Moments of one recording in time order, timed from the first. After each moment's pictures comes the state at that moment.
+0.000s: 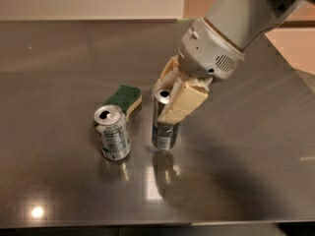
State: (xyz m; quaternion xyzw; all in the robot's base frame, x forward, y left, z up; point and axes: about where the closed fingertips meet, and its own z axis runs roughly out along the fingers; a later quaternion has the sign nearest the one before) arm 0.416 -0.018 0.955 -0.74 0.60 0.22 0.20
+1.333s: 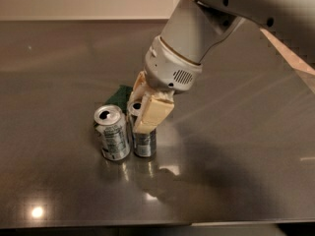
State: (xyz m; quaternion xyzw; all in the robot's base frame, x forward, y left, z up) arm 0.420 0.029 0.922 -0.77 0.58 0.21 0.16
